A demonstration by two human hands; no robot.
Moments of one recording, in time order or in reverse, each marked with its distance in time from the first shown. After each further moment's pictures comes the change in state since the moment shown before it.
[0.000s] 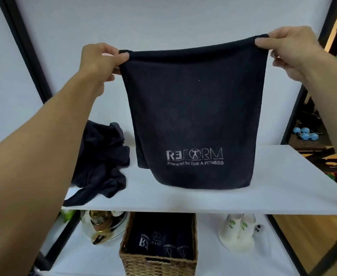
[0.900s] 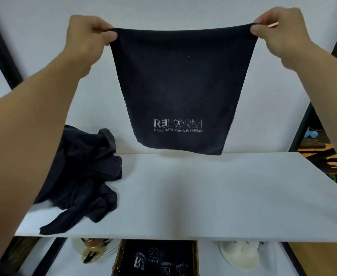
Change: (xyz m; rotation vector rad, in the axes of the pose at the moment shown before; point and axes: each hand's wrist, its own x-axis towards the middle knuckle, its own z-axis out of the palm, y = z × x) left_hand 0.095 -0.012 0.022 0.244 0.040 0.276; right_hand 0.091 0.023 0.044 -0.292 0.047 -0.318
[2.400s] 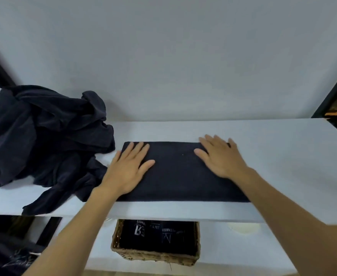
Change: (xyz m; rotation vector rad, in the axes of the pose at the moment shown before) left_hand -0.274 -0.177 0.109 0.695 -0.909 -0.148; right_hand -0.273 0.141 0.167 -0.666 -0.935 0.125
